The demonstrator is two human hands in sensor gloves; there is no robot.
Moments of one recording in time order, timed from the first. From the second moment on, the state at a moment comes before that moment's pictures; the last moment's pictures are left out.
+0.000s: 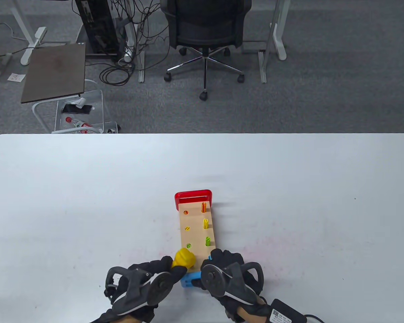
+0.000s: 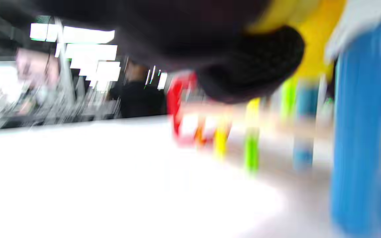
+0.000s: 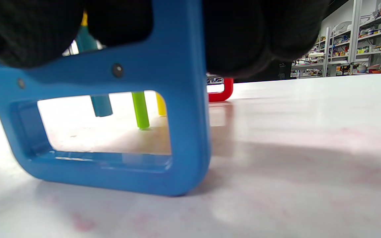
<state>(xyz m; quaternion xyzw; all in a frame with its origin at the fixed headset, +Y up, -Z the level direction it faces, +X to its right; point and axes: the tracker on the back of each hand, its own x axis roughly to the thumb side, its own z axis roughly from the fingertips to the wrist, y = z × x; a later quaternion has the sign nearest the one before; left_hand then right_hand) -0.154 -0.666 -0.172 0.14 -0.24 0.03 0.96 0.032 -0.730 -0.195 0.18 -0.01 0.98 0.07</state>
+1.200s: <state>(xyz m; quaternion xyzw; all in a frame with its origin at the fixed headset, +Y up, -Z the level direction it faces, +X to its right) -0.153 -0.694 -0.181 0.08 -0.27 0.00 0.96 0.032 -0.730 -0.195 0.18 -0.01 0.98 0.07</state>
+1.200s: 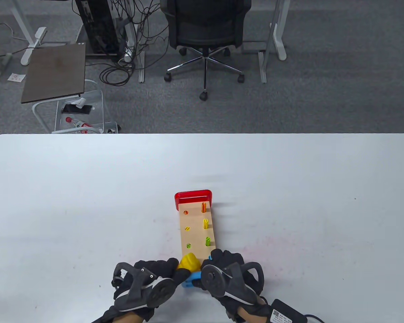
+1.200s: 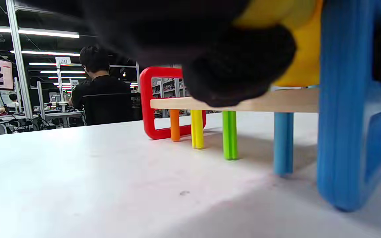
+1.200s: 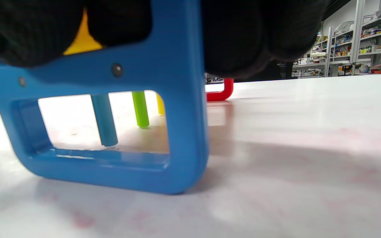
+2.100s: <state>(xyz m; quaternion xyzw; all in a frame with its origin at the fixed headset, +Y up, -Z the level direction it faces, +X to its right) -0.133 -0.681 -0.164 0.03 -0.23 0.39 0.89 0.050 -0.687 -0.163 0.22 -0.09 0.93 0.29</state>
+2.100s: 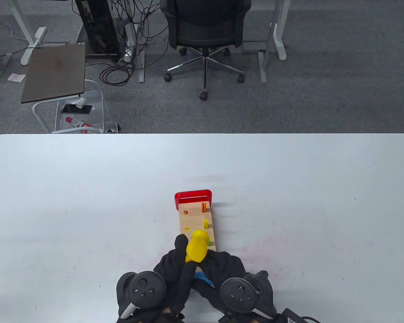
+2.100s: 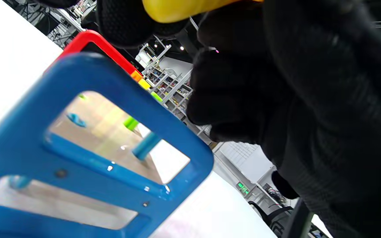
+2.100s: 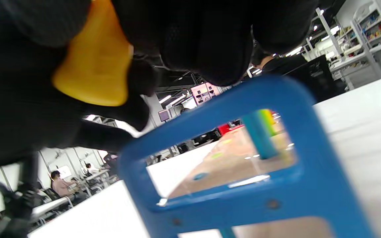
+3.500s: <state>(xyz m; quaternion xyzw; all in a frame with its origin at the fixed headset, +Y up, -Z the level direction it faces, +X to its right) -0.124 -0.739 -0.199 0.09 -0.34 0.17 0.92 0.095 -0.622 -0.282 0.10 -0.20 0.94 0.28</state>
